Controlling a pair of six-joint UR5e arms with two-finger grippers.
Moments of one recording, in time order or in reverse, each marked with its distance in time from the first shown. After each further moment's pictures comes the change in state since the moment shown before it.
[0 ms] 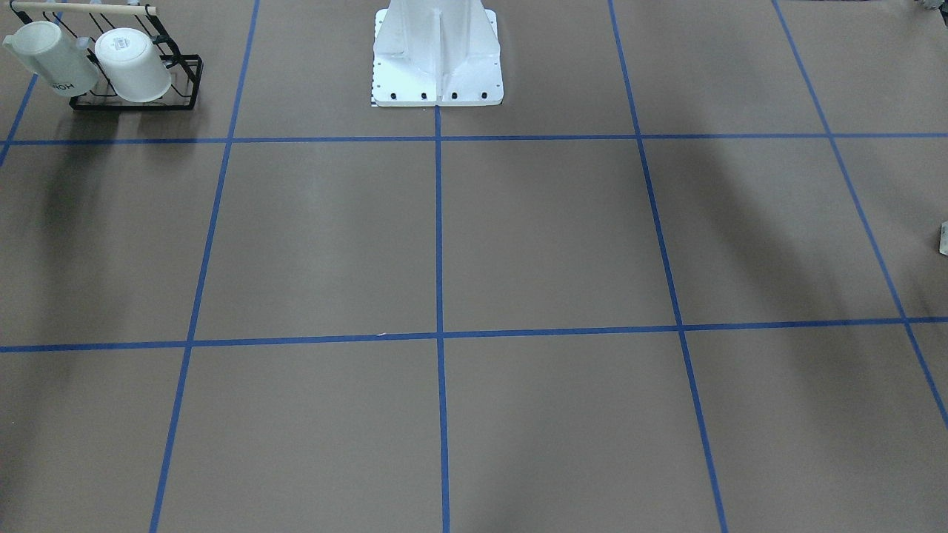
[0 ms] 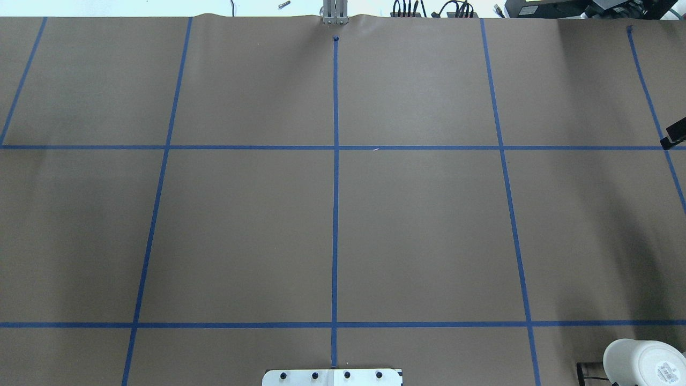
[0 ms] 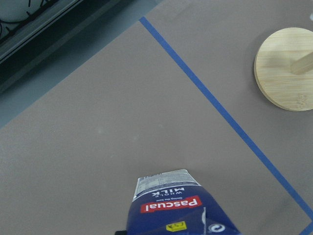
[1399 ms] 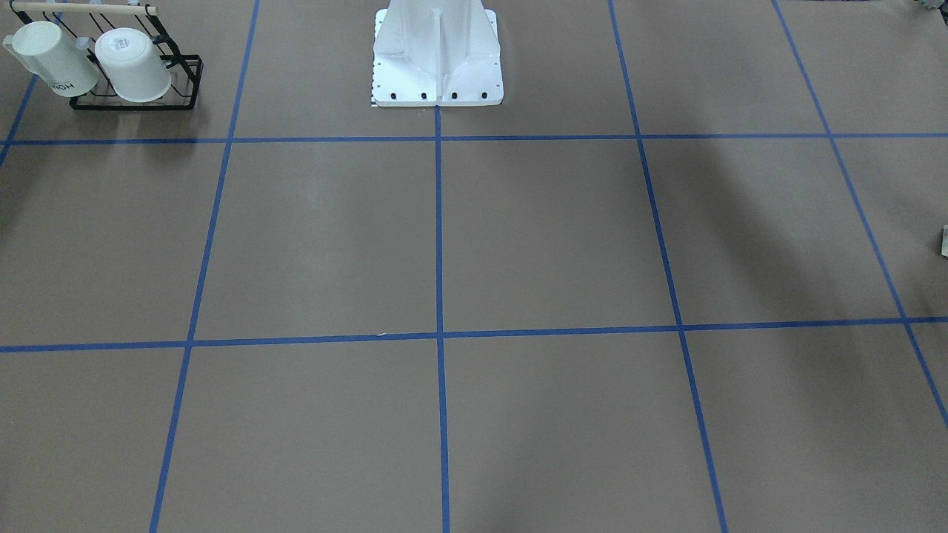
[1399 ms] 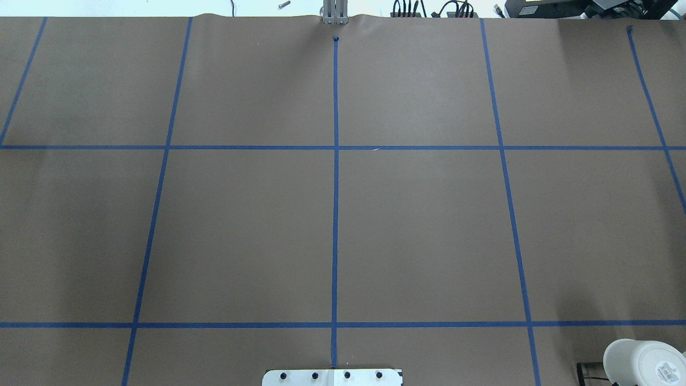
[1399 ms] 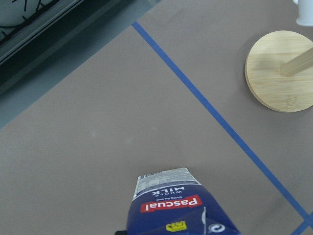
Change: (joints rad) left arm 0.000 -0.002 -0.005 -0.005 0.000 0.003; right arm 0.308 -0.136 -0.302 0.075 -0.047 -0.541
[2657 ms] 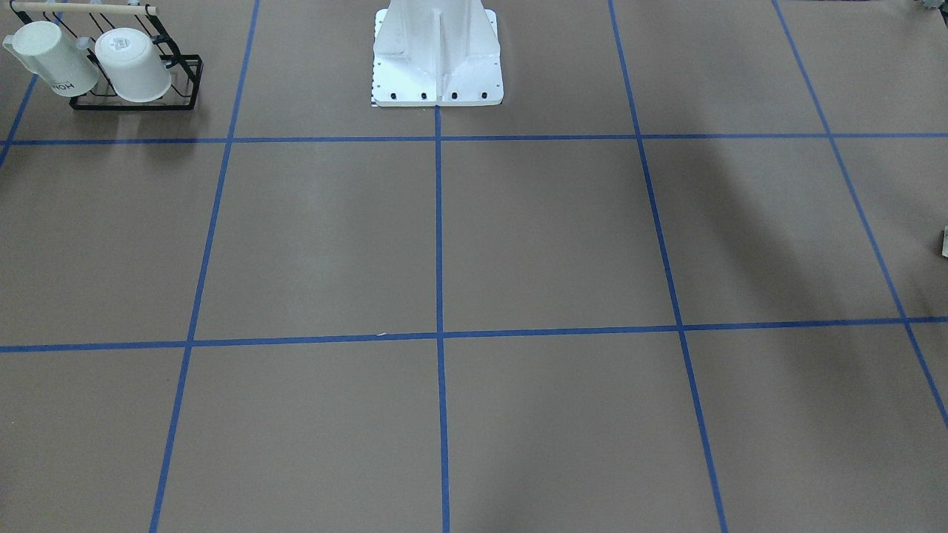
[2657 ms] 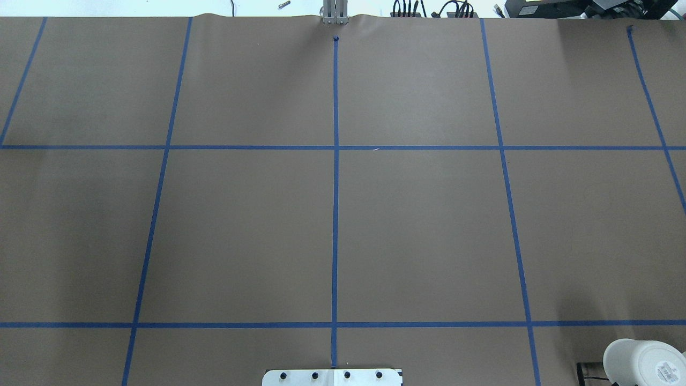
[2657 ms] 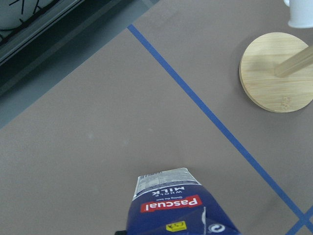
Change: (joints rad) left arm 0.000 0.001 -0.004 -0.003 0.000 0.006; right arm 0.036 0.032 -0.207 0.123 -0.013 -0.001
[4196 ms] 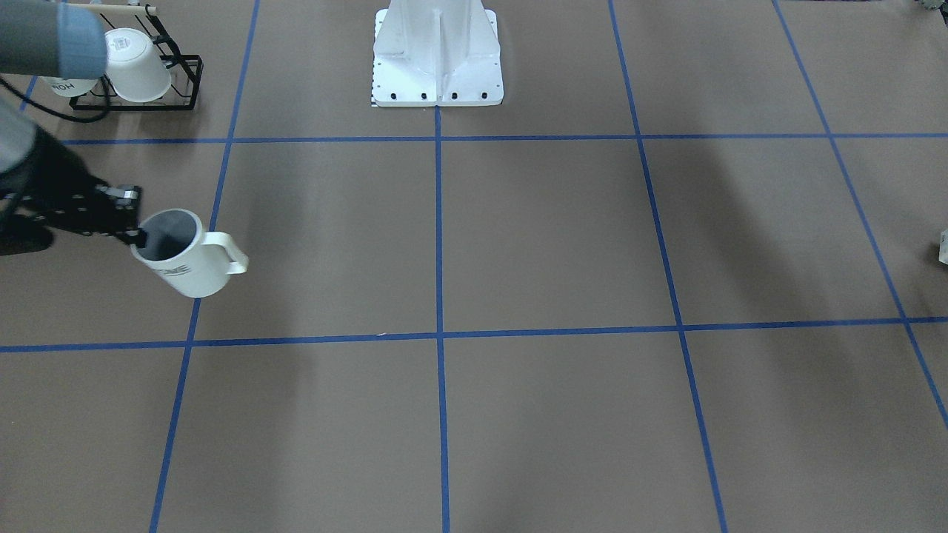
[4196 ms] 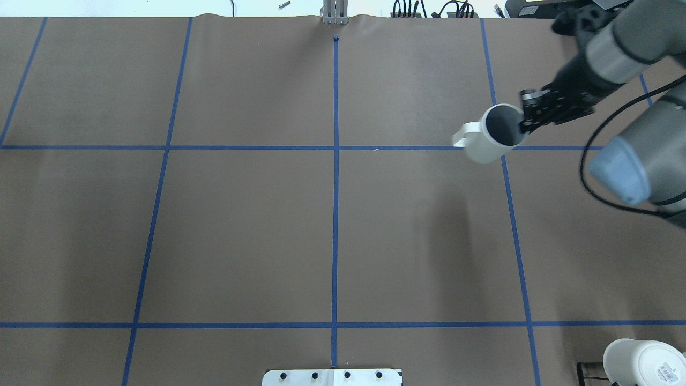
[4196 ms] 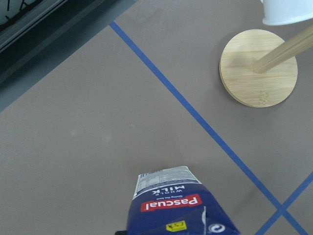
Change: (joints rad) left arm 0.000 -0.013 -0.027 0.017 -0.064 -0.011; right arm -0.705 0.446 0.683 -0.279 0.038 1.226
